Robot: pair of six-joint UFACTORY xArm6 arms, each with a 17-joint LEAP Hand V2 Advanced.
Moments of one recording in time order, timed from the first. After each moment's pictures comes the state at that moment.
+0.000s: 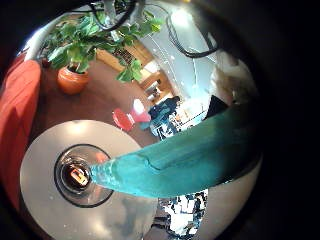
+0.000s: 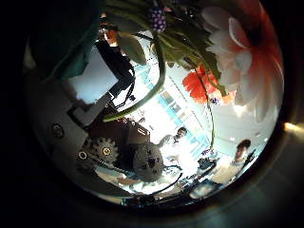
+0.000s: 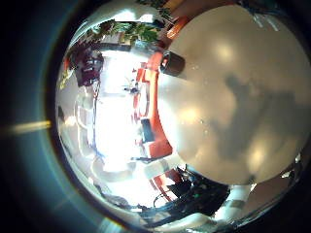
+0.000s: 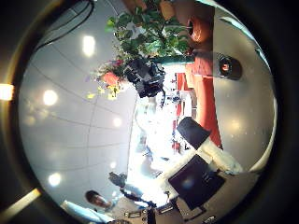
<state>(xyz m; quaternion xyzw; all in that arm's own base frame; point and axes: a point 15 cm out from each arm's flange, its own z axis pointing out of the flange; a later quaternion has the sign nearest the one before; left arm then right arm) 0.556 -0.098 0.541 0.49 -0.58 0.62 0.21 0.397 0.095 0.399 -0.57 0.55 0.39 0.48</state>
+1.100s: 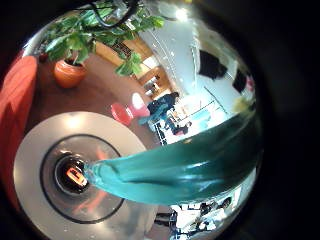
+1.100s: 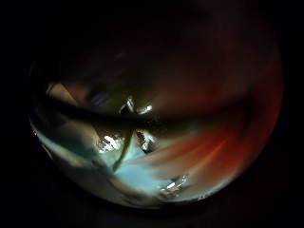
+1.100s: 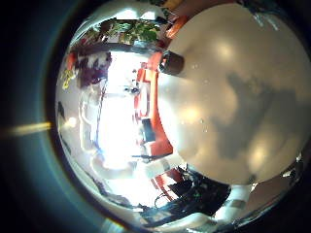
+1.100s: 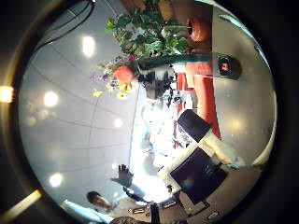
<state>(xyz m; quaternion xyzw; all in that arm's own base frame) 0.559 -0.094 0.468 0.48 -0.58 0.59 0.31 0.397 0.091 0.394 -0.56 0.55 0.39 0.48</state>
